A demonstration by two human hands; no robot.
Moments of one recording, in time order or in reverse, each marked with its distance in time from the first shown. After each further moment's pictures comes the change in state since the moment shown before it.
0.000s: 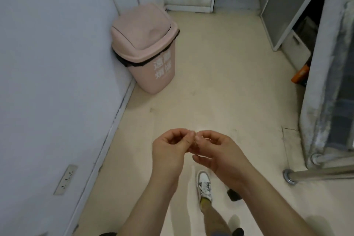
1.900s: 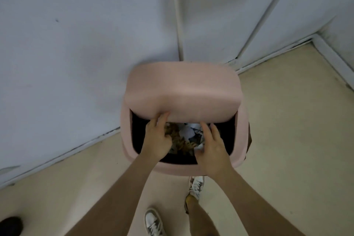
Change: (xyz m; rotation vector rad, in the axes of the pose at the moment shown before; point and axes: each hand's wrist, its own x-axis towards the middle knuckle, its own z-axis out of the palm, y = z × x) left_hand 0.896 0.129 0.009 0.805 0.641 -0.155; right_hand 0.936 -0.364 0.086 -1.617 -0.577 -0.257
